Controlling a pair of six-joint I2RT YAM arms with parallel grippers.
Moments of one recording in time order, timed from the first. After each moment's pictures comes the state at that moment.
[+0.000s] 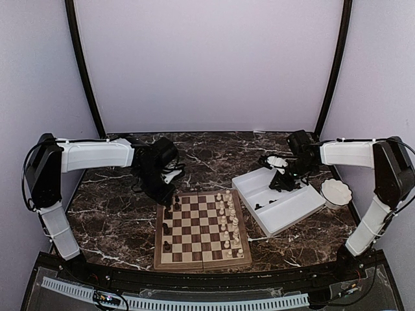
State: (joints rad) left arm -0.71 1.79 1.31 -0.90 0.08 -0.10; right arm 0.35 1.66 1.04 -0.51 -0.32 -0.66
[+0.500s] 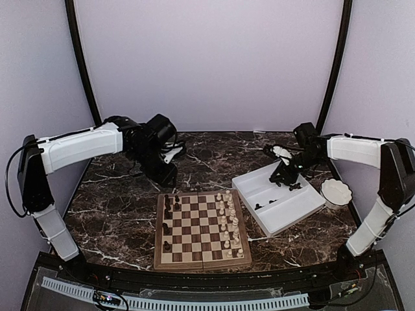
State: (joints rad) left arm -0.73 1.73 1.46 -0.99 0.04 -0.11; right arm 0.31 1.62 1.08 -0.57 -0.45 -0.62
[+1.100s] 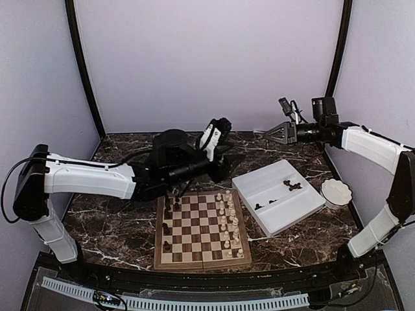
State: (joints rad) left arm -1.04 1.65 1.15 0.43 -0.02 0.05; right arm 0.24 1.50 1.20 -0.28 -0.98 0.16
